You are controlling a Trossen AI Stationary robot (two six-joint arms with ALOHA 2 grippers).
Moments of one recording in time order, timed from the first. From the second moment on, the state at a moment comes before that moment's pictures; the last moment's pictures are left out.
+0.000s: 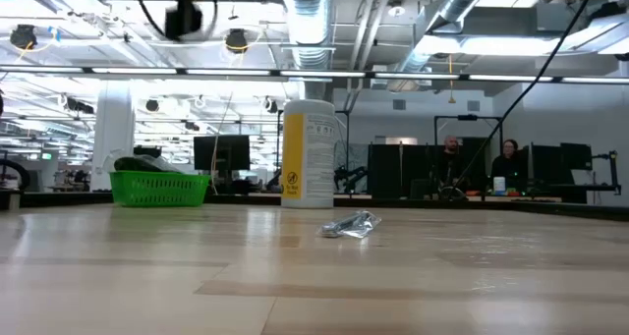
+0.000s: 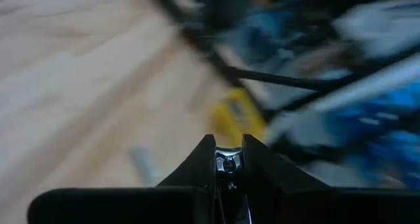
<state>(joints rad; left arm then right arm) -0.15 1.06 0.85 -0.17 -0.13 -0.90 0.46 1.33 1.39 -1.06 0.42 0.71</state>
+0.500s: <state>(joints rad) -0.47 0.66 0.85 -0.13 -0.01 -0.87 0.46 1.33 1.39 -1.05 0.42 0.70</state>
